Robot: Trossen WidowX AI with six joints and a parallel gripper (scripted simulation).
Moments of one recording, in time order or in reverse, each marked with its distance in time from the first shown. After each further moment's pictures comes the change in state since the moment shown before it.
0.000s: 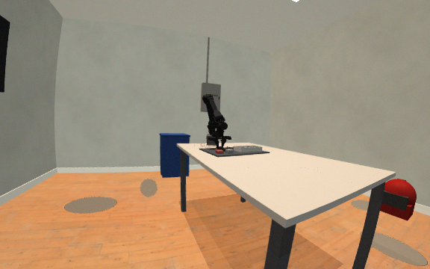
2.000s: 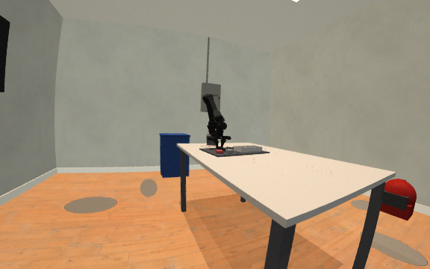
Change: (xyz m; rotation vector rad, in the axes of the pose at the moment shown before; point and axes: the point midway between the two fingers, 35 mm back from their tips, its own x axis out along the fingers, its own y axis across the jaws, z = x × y) arm 0.000 0.003 0.001 0.005 0.002 -0.004
